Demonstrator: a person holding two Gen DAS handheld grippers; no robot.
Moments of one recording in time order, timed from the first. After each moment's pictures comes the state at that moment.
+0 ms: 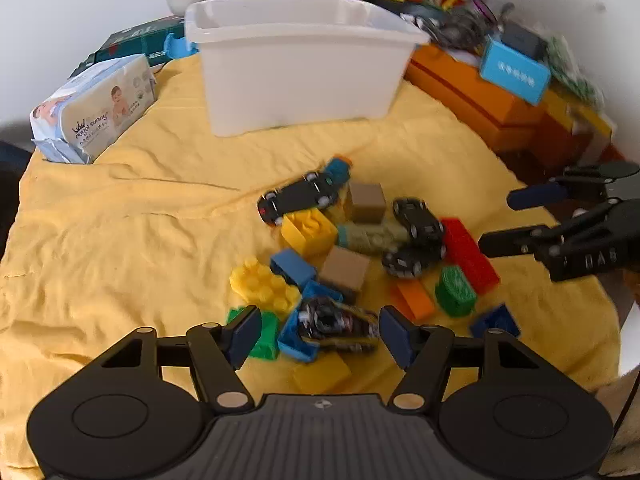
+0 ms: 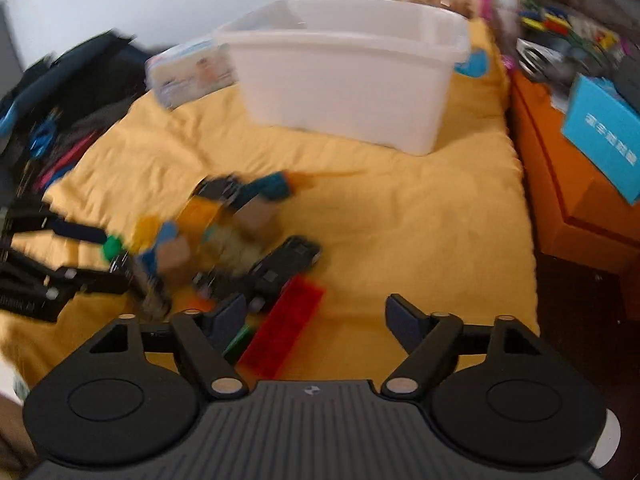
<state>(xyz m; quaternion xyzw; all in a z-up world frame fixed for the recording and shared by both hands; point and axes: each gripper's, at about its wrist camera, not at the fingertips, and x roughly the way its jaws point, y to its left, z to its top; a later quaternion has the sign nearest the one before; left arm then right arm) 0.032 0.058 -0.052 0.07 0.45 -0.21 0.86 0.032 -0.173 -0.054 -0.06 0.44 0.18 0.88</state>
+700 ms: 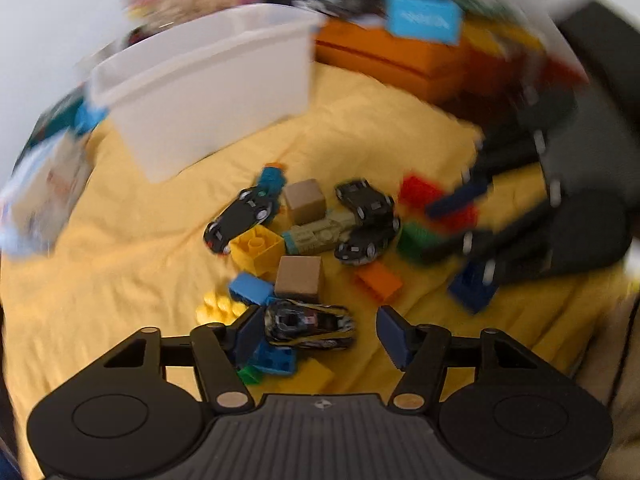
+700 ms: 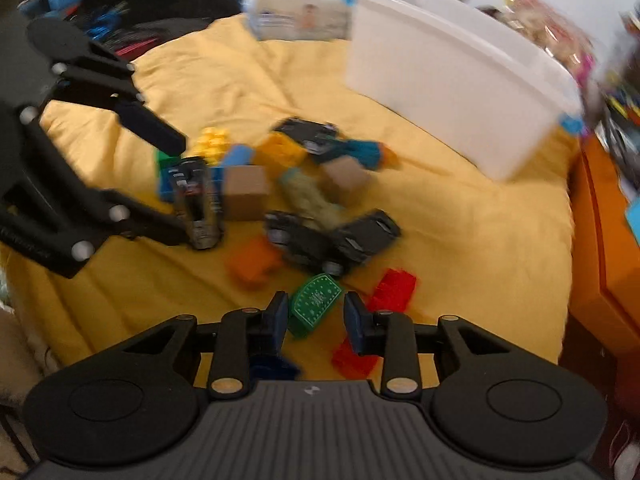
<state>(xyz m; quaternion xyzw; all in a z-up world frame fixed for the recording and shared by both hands) 0.023 0.024 -0.049 0.23 0.41 -0.31 0.83 0.015 -0.125 -0.078 -0.20 0.43 0.23 0.85</state>
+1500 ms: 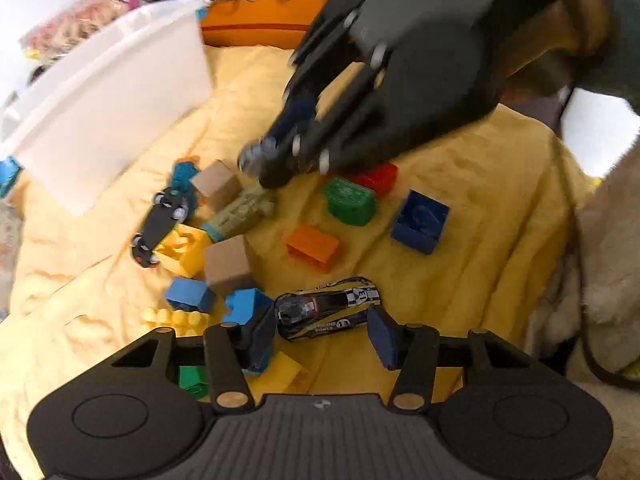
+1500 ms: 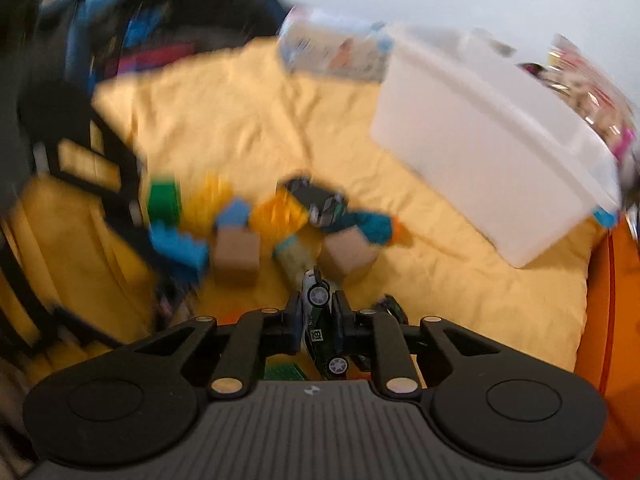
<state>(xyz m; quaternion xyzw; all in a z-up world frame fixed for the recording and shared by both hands) 0.005 0.012 -0.068 0.28 0.41 -0.39 0.77 0.042 -0.118 -0.063 -0.22 0.37 0.30 0.85</state>
